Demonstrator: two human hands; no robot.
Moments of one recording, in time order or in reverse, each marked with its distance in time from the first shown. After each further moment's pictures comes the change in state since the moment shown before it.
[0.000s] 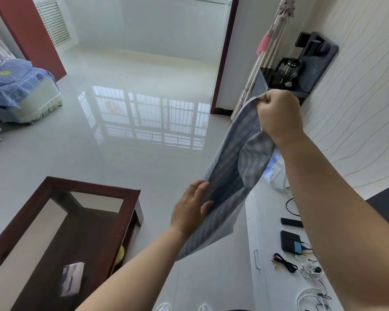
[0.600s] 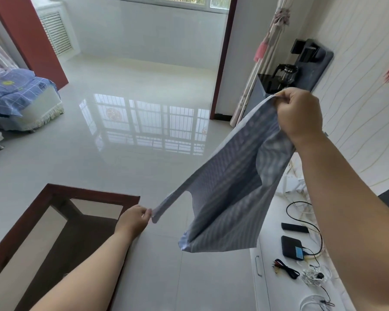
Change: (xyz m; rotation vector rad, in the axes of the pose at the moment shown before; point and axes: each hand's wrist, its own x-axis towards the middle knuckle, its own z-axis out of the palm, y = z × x) left_hand -0.037 -0.130 -0.057 0.209 -0.382 -0.647; right_hand 0.015 0.032 -0.029 -0.028 0.080 -0.016
